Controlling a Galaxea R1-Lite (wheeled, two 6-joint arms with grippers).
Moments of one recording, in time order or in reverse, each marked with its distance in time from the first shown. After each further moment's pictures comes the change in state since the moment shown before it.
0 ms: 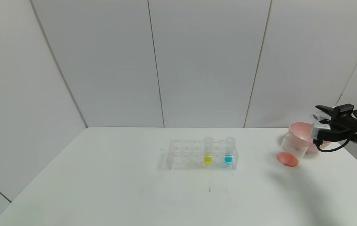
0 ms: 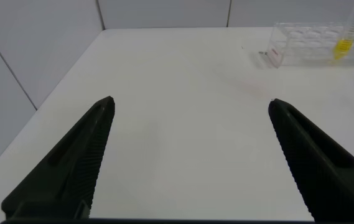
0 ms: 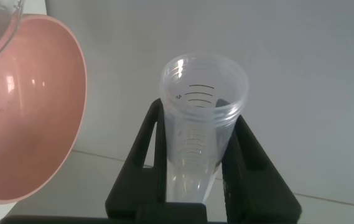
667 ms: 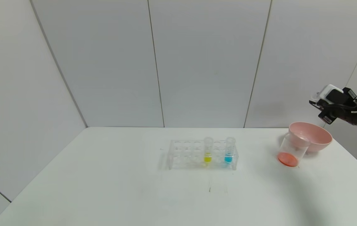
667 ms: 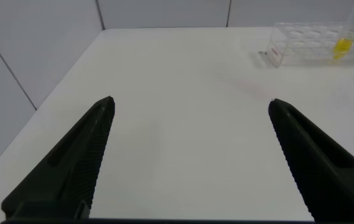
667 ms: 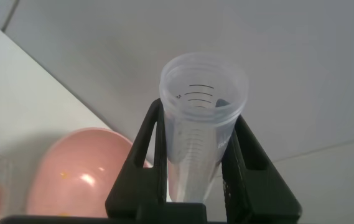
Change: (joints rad) left arm 0.000 0.000 0.000 0.000 0.000 0.000; right arm 0.024 -0.008 -0.281 0.330 -0.044 0.840
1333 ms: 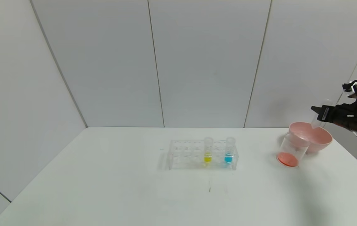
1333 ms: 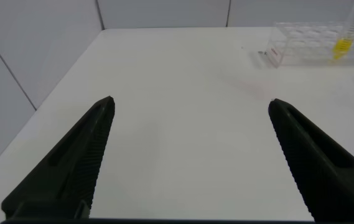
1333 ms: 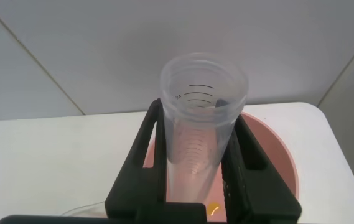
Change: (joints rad) left arm 0.000 0.000 0.000 0.000 0.000 0.000; right arm -0.020 0.060 -0.002 0.076 -0.109 1.004
